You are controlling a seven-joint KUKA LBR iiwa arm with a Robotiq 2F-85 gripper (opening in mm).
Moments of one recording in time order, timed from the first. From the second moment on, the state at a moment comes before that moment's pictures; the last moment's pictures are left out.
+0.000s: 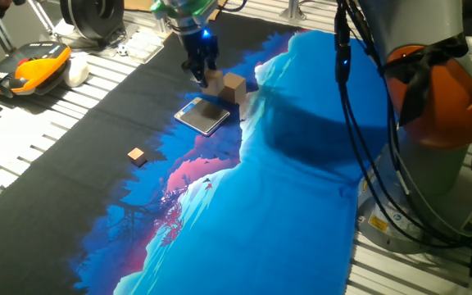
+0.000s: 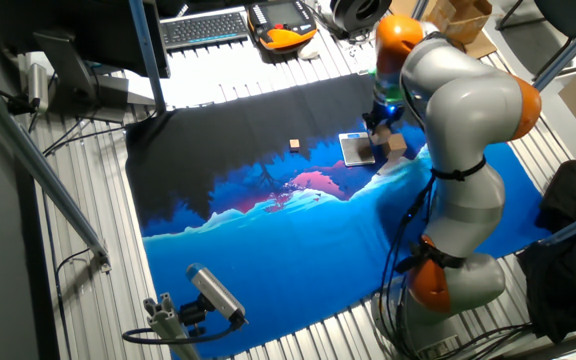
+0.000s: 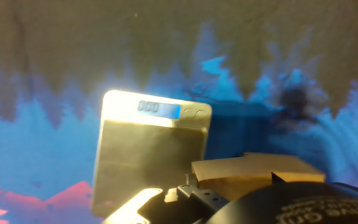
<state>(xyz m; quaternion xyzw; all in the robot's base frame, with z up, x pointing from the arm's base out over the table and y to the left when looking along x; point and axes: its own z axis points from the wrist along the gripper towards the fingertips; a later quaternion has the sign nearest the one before) 0.557 -0.142 0.109 0.00 -1.00 0.04 0.07</state>
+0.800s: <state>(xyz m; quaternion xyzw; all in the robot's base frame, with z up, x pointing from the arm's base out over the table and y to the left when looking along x) 0.595 -0.174 0.109 0.00 -1.00 0.05 0.05</state>
